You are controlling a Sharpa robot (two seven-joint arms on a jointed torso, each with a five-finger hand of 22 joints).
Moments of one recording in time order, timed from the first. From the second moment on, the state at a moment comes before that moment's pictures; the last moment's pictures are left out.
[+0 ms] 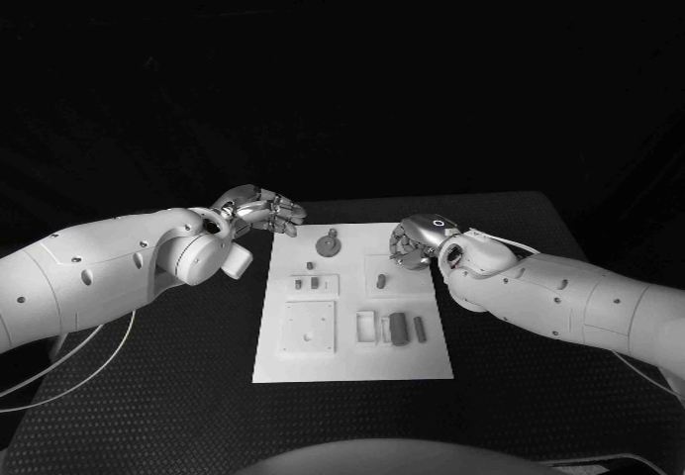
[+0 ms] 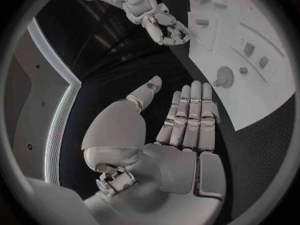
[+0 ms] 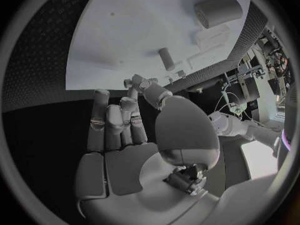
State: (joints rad) left arm 1.24 -0.80 -0.12 1.30 -0.33 -0.18 0.11; left_hand 1.05 -0.07 0.51 -0.25 0.05 0.81 0.20 0.29 0.48 1.09 0.15 0.08 0.21 0.94 0.11 0.48 0.57 0.01 0.92 0.01 0.07 0.81; right arm 1.14 -0.52 -0.19 1.08 -1.55 -0.43 -0.11; right_hand 1.16 -0.10 0.65 -0.29 0.15 1.08 0.07 0.30 0.67 1.02 -0.02 1.14 1.05 1.12 -0.12 1.59 0.90 0.26 1.05 0.01 0.90 1.31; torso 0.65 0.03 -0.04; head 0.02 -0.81
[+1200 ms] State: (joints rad) left arm 1.24 -0.71 -0.15 1.26 -0.44 -0.12 -0.04; left_hand 0.94 -0.06 0.46 -0.18 0.05 0.81 0.19 0.30 0.47 1.11 0.15 0.08 0.21 0.94 0.11 0.45 0.61 0.01 0.92 0.01 0.07 0.79; right arm 1.17 -0.52 -0.15 1.12 -1.51 -0.38 -0.10; right_hand 1.13 -0.11 0.66 -0.29 0.15 1.03 0.10 0.26 0.66 0.99 0.00 1.13 1.05 1.06 -0.11 1.58 0.86 0.26 1.04 0.02 0.89 1.31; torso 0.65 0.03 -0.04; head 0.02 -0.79
